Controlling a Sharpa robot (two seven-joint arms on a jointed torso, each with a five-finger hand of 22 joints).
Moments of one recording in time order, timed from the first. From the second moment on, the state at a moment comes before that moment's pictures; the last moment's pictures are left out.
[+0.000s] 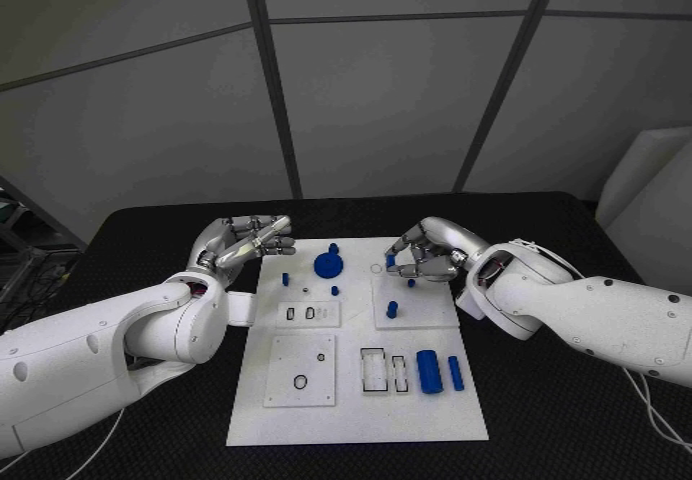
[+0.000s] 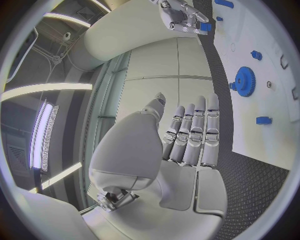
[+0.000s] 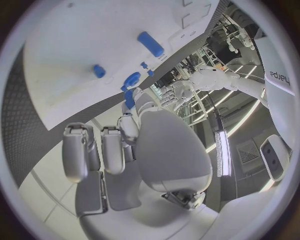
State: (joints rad) left arm 1.08 -0.94 0.08 1.64 -0.05 -0.53 0.45; left_hand 1.40 -0.06 0.16 0.11 0.06 0.95 0.22 0.09 0.07 1.01 0.18 0.09 0.07 1.08 0.12 0.18 0.21 0.19 0.89 0.23 0.46 0.23; right arm 1.21 -0.79 -0.02 1.53 -1.21 -0.41 -0.02; right_hand 1.46 -0.02 0.10 0.16 0.25 1.11 0.11 0.13 0.09 1.35 0.02 1.20 1.21 1.47 -0.04 1.46 1.31 0.04 1.47 0.08 1.49 1.31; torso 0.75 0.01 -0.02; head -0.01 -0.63
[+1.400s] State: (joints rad) left arm 1.08 -0.92 0.08 1.61 -0.05 -0.53 0.45; left_hand 1.40 -0.06 0.16 0.11 0.06 0.95 0.22 0.09 0.07 1.01 0.18 0.09 0.07 1.08 0.12 0.18 0.21 0.19 0.89 0.23 0.46 0.24; right arm 1.16 -0.51 -0.05 1.48 -1.47 -0.31 -0.24; right_hand 1.46 -0.02 0.11 0.16 0.28 1.10 0.11 0.13 0.08 1.35 0.02 1.20 1.20 1.47 -0.04 1.46 1.31 0.04 1.47 0.08 1.49 1.31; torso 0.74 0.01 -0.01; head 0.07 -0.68
